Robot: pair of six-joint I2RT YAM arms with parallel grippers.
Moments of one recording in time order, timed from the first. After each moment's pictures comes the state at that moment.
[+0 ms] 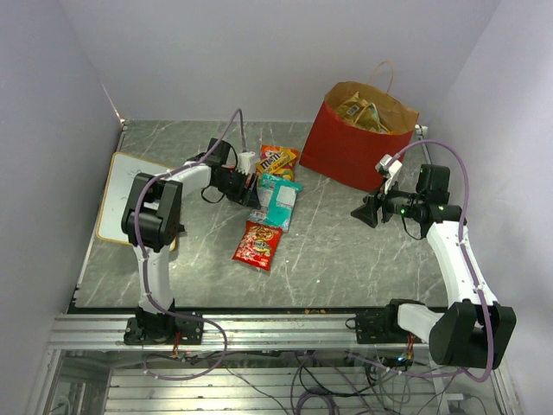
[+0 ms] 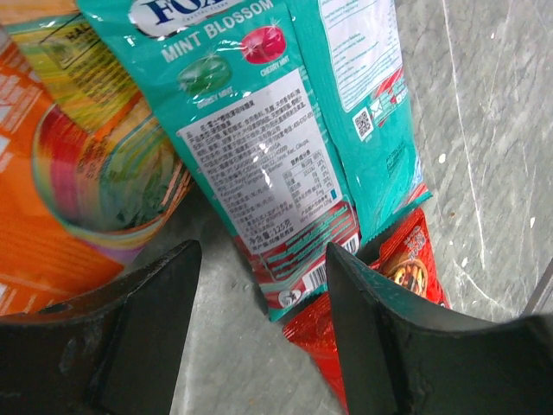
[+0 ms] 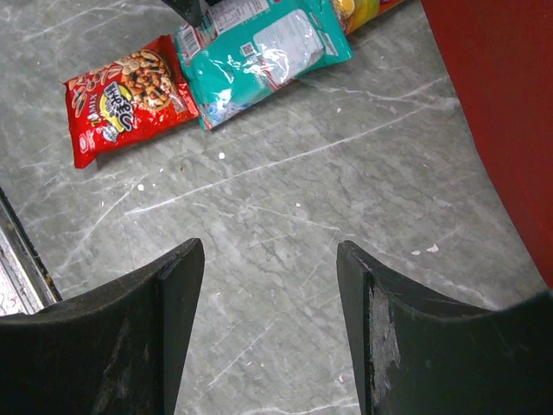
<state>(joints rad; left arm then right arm) -0.31 2.03 1.36 -0.40 0.69 0.17 -0.09 1.11 0.89 -0.55 -0.90 -0.51</state>
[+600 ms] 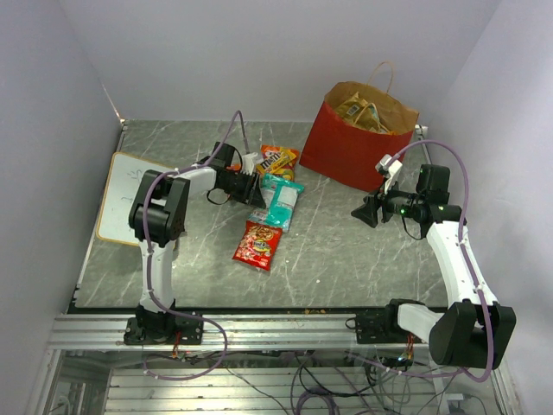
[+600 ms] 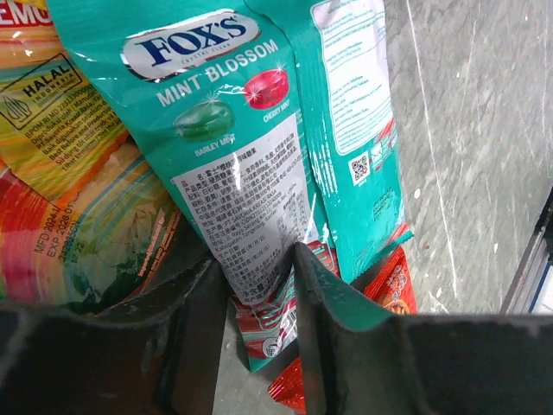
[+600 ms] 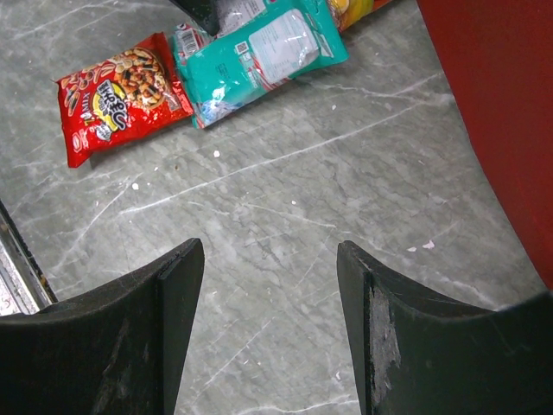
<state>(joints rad) -0.33 2.11 1.37 -0.27 0.78 0.05 -0.09 1.11 0.89 -0.54 -0.88 -0.51</state>
